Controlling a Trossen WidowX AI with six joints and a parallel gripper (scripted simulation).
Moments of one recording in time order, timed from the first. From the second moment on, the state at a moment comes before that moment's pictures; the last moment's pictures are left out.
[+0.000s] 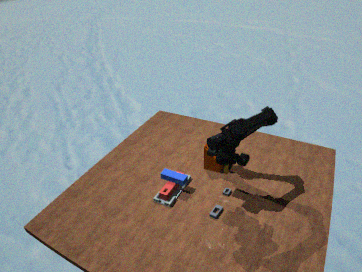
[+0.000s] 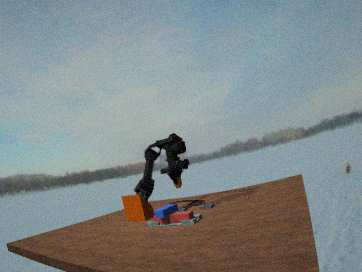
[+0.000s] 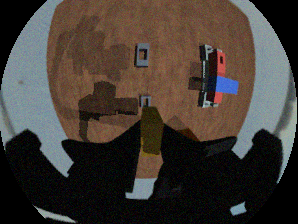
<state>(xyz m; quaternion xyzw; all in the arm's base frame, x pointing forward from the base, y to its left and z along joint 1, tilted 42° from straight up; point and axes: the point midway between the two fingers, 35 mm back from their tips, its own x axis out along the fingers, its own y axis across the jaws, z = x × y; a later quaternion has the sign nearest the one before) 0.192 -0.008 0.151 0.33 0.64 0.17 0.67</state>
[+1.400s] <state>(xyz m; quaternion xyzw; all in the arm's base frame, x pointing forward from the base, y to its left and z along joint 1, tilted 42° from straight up) 0.260 -0.084 0.098 0.32 0.64 0.18 0.67</state>
